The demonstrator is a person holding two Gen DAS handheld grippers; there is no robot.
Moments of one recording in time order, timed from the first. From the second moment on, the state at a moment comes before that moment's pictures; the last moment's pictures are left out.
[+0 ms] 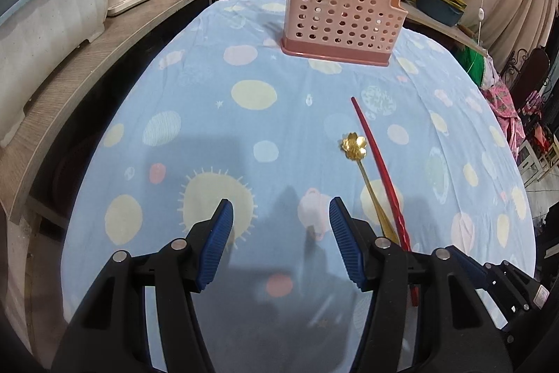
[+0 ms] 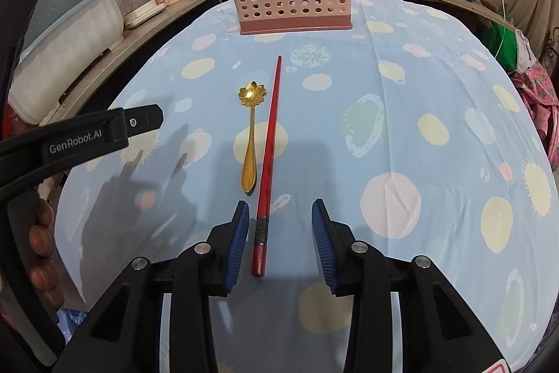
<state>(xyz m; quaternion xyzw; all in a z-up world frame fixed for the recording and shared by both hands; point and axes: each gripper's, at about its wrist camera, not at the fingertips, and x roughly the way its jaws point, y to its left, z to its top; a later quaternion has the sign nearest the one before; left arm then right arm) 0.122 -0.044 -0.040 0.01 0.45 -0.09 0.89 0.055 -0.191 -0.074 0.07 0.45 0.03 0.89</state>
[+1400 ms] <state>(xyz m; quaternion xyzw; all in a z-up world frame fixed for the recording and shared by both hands) 0.118 -0.109 -0.072 0.04 0.50 -0.17 0.85 0.047 -0.219 -0.089 0.11 0.46 -0.01 0.88</state>
